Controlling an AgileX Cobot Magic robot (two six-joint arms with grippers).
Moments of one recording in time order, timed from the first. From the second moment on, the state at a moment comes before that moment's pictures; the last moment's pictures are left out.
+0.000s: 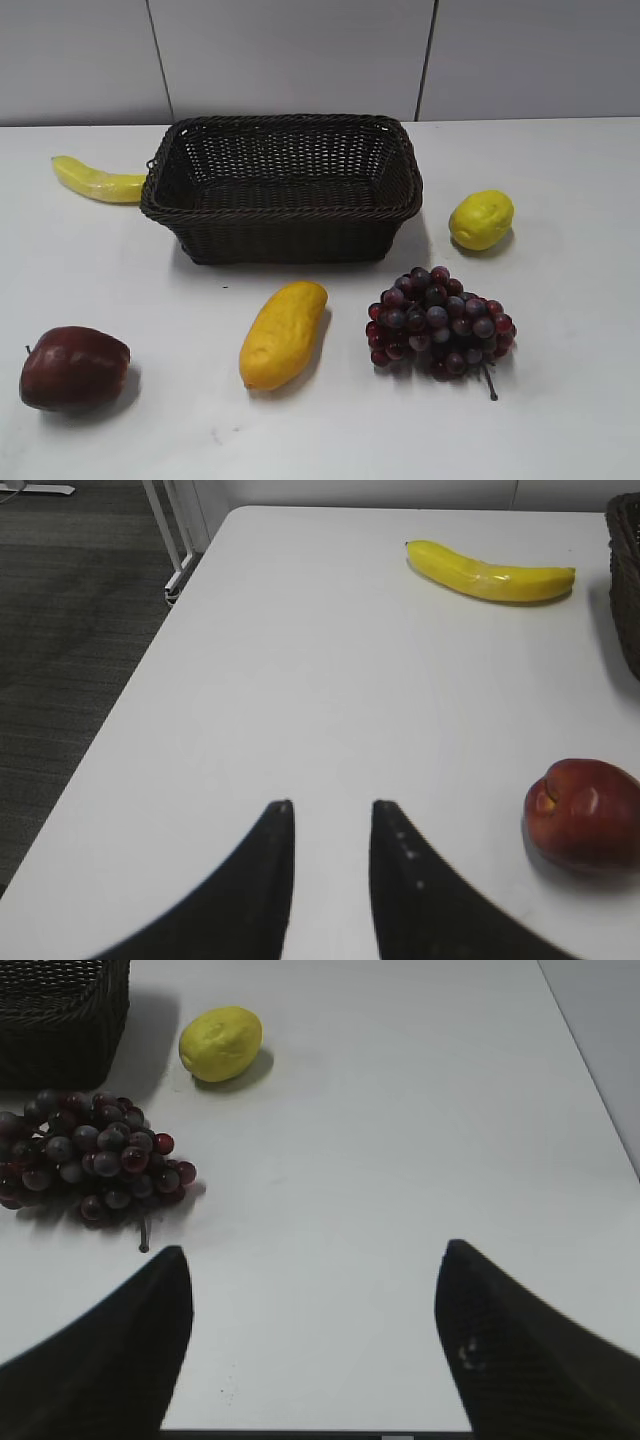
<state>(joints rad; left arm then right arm) 0.06 0.00 -0.48 0.08 1.08 0.04 0.06 0.00 -0.50 0.02 1.05 -0.02</state>
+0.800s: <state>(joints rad) 0.06 0.00 -0.48 0.08 1.08 0.04 0.06 0.10 -0.56 0.00 0.98 -0.02</state>
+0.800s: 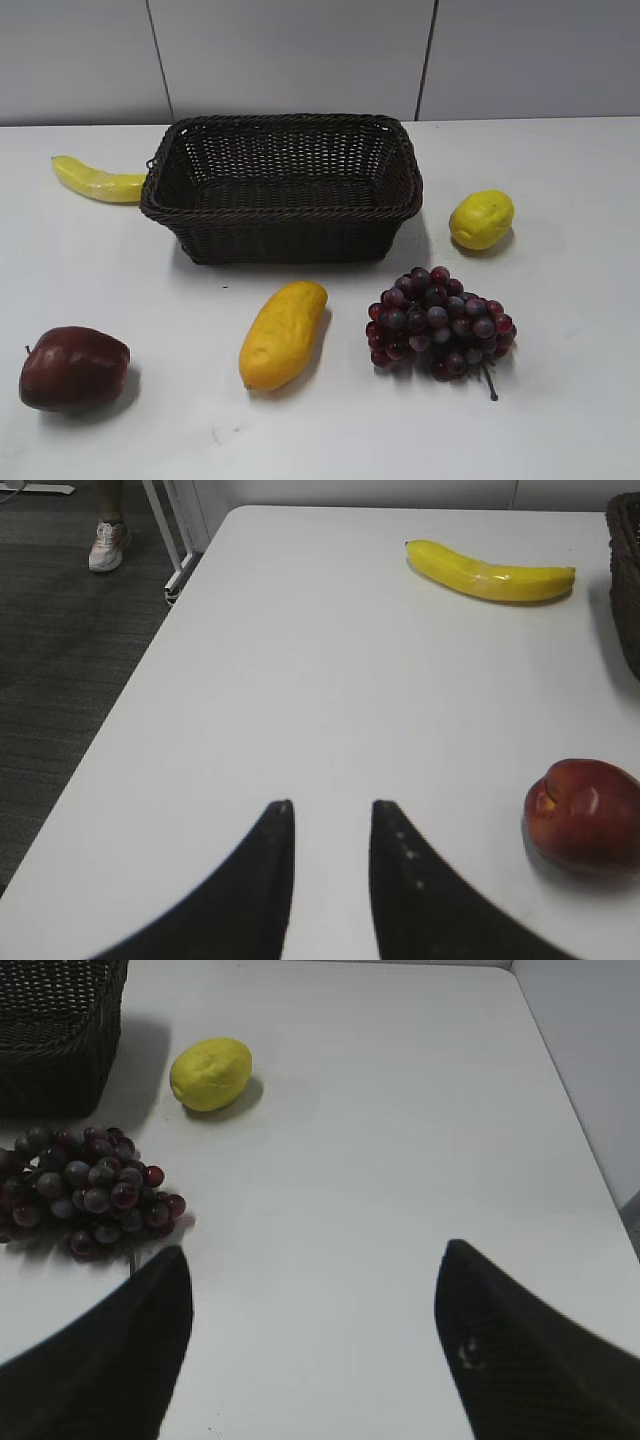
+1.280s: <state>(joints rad) 0.06 0.00 -0.48 0.08 1.08 0.04 0.06 0.42 -0.70 0.03 0.95 -0.02</state>
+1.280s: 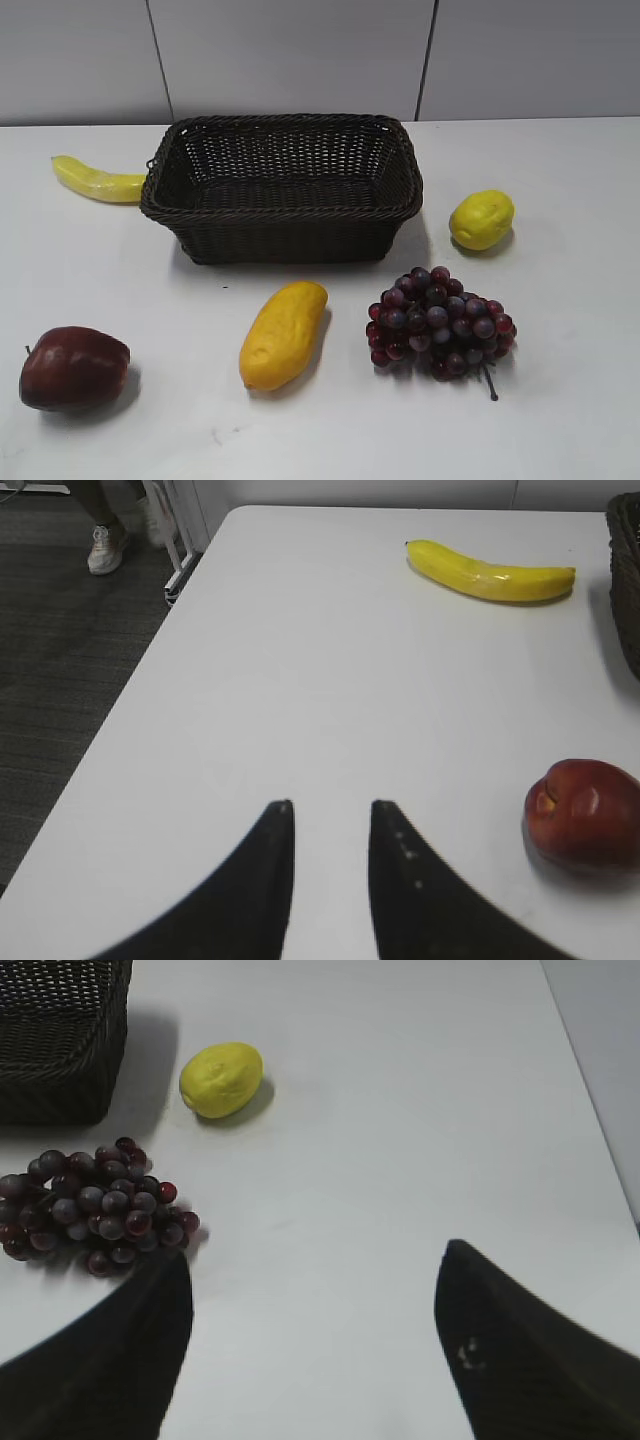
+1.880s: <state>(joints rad) 0.06 0.00 -0.48 0.08 1.08 0.04 0.06 0.84 -0.71 0.15 0.94 -0.08</state>
